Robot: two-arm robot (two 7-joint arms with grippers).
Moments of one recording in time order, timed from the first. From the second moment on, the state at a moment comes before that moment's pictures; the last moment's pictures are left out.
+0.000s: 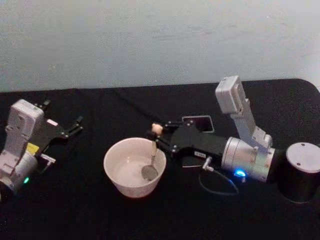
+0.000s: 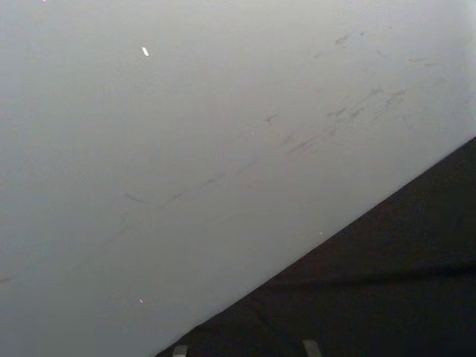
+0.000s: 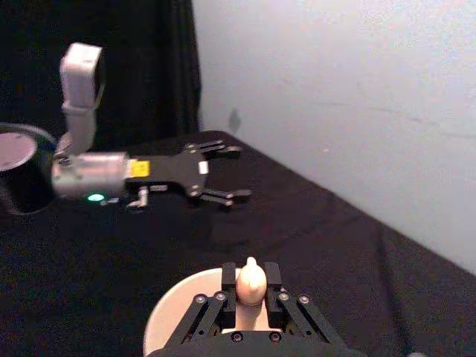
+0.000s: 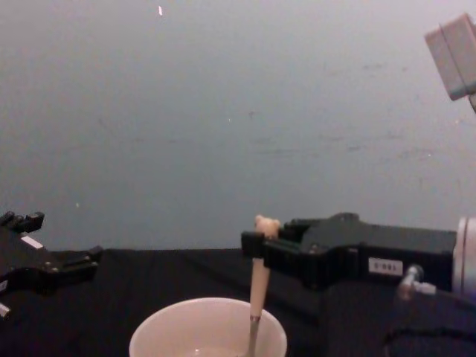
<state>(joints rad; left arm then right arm) -0.20 0.60 0.45 -1.41 -0.25 -0.12 0.03 0.32 0.45 -0.55 -1.55 0.46 0.12 0.57</state>
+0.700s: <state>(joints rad) -0.20 0.60 0.45 -1.41 -0.25 -0.12 0.03 0.39 0.36 -0.64 -1.47 0.46 0.12 0.57</state>
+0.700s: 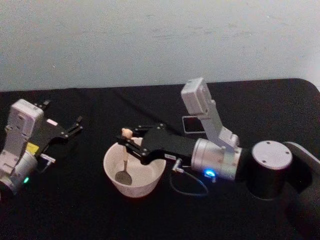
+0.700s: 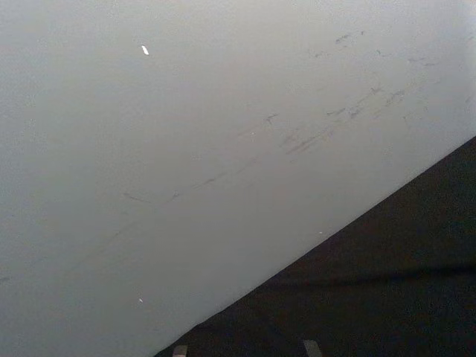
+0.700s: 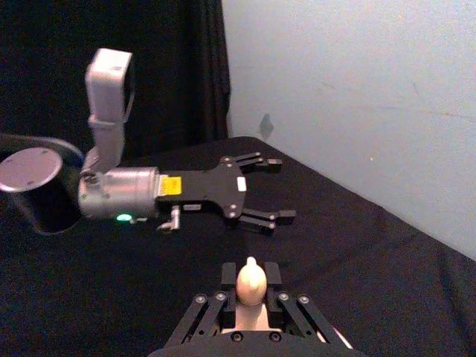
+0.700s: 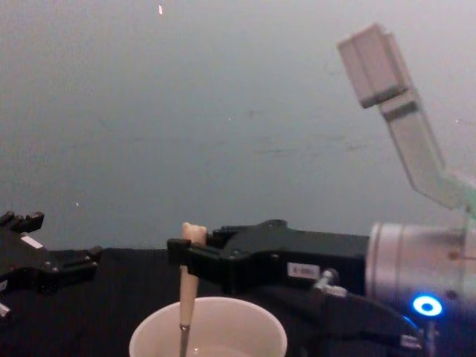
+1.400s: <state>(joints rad) -0.20 0.60 0.45 -1.41 -0.25 -0.12 0.03 0.45 0.34 -0.58 -1.37 0.43 0.11 0.52</state>
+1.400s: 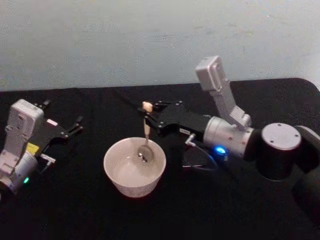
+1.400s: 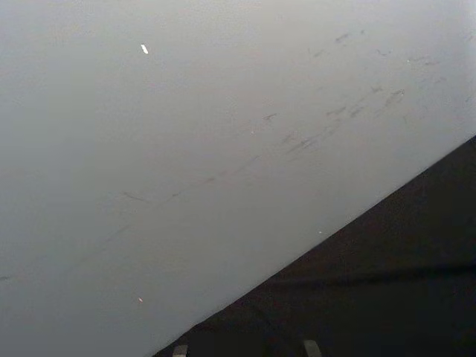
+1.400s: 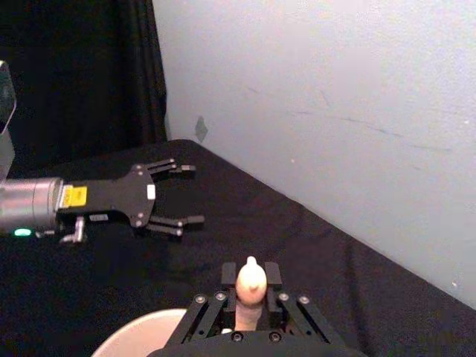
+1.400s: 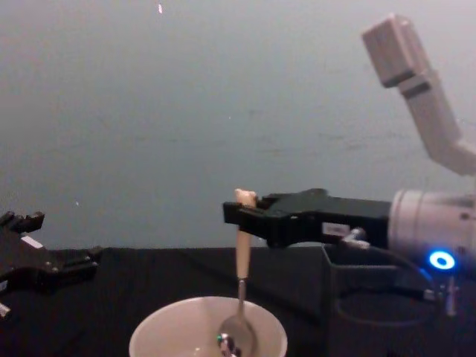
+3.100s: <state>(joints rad) -0.20 0.60 0.45 -1.41 -0.25 -0.12 0.03 0.35 0.41 -0.50 -1.57 0.62 0.21 0.47</state>
